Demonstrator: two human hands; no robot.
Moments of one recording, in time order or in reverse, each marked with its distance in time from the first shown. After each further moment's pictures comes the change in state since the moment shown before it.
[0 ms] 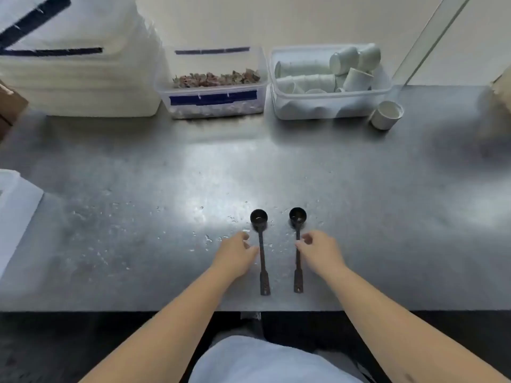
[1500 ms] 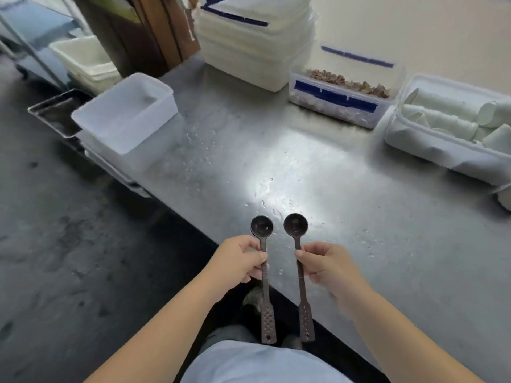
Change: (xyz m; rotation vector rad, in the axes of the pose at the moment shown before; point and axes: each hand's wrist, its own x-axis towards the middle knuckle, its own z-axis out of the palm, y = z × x) left_hand -0.165 0.002 0.007 -0.841 0.287 -0.229; right_hand -0.075 -0.049 -0.038 0.460 -0.641 -0.221
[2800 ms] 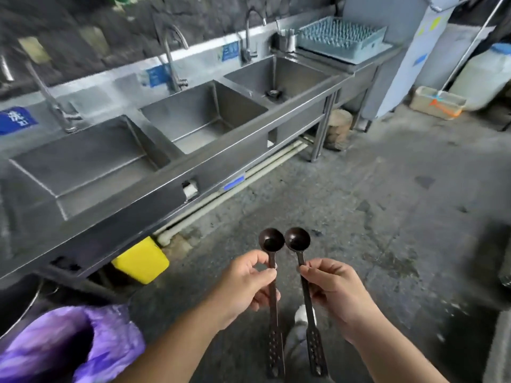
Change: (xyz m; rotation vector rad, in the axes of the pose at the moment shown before) left_hand -0.506 -0.429 -0.411 -0.960 1.394 -0.001; right_hand -0.267 0.112 0.825 -0.748 -1.533 -0.008
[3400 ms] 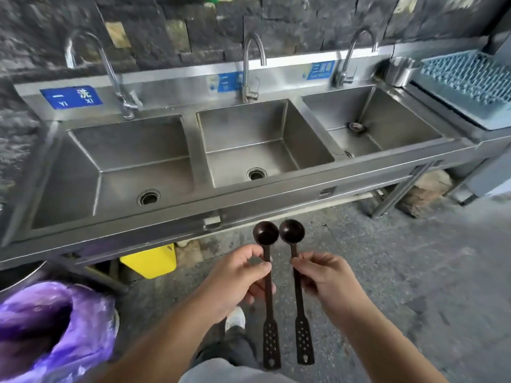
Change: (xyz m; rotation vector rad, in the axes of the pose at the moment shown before) left_hand 0.241 0.112 -0.092 -0.278 0.402 -0.004; right_hand 0.329 -0.168 0.016 -0.319 -0.412 0.012
